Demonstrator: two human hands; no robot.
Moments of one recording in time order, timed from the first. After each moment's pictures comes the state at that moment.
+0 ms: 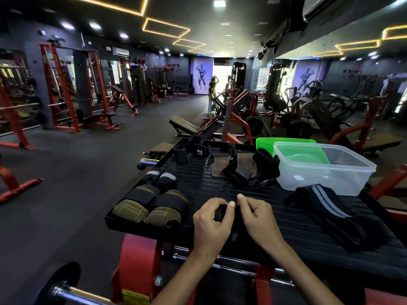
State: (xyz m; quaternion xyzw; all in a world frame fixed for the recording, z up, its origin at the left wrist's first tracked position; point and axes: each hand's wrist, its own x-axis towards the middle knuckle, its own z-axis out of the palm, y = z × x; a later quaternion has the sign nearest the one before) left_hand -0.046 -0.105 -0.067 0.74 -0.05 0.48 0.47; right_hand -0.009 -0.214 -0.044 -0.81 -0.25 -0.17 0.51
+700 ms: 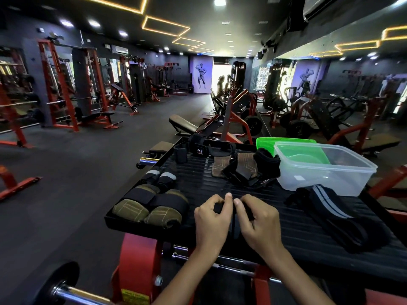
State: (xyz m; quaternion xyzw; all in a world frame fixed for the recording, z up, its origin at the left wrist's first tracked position) left_hand -0.047 -0.109 -0.055 0.73 0.05 0.38 0.56; right_hand -0.024 -0.214 -0.042 -0.80 -0.30 -0.32 0.40
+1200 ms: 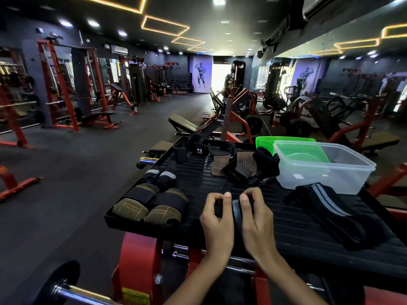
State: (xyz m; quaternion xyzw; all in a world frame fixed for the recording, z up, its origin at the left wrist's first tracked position) left_hand -0.053 -0.130 -0.055 0.66 0.08 0.40 0.63; right_hand -0.034 -0.206 -0.047 -0.76 -0.25 -0.27 0.54
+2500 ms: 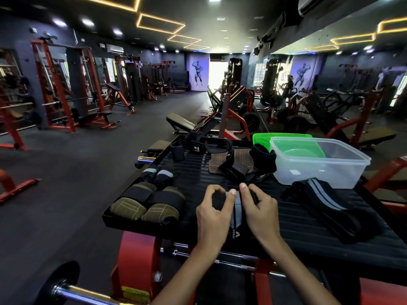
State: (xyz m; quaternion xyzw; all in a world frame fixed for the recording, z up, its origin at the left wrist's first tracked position) left_hand -0.055 -0.117 -0.046 0.73 0.04 0.35 0.58; right_hand -0.015 -0.218 -0.040 -0.79 -0.20 -0.24 0.52
